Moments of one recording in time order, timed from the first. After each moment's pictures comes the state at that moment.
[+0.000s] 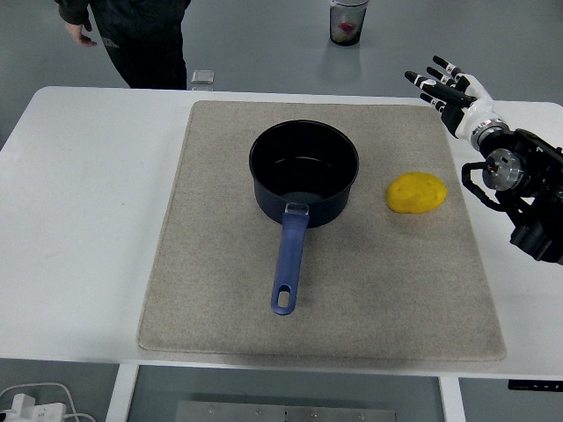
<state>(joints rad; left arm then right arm) 0.01 0.00 0.01 -0.14 0.05 -0.01 0.06 1.08 -0.11 0.38 0.31 0.05 0.06 0.18</state>
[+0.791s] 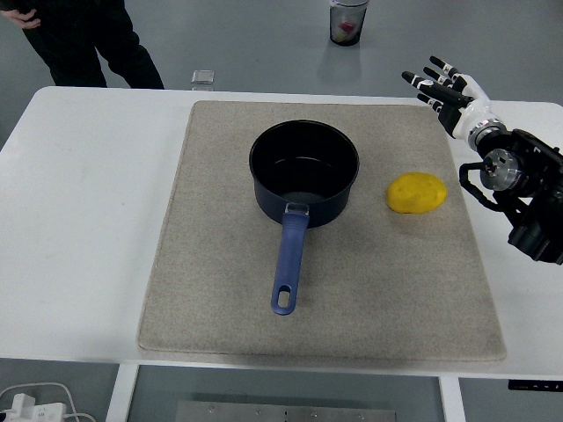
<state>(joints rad) 0.01 0.00 0.01 -0.14 0.05 -0.07 0.07 1.08 -0.10 0.38 0.31 0.04 0.06 0.18</state>
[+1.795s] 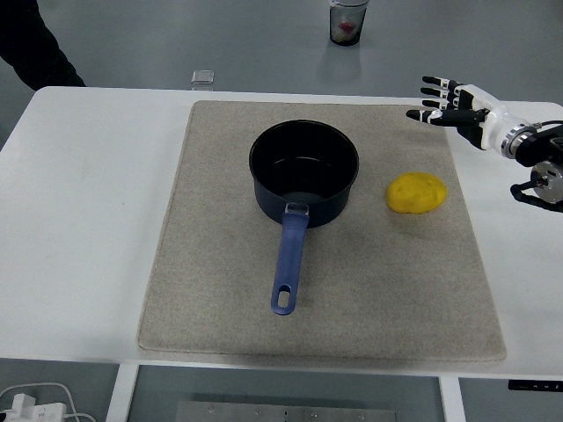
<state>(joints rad) 0.01 0.00 0.01 -0.14 0.05 -0.07 0.07 1.08 -0.34 0.19 0.47 -0.21 0.28 0.18</state>
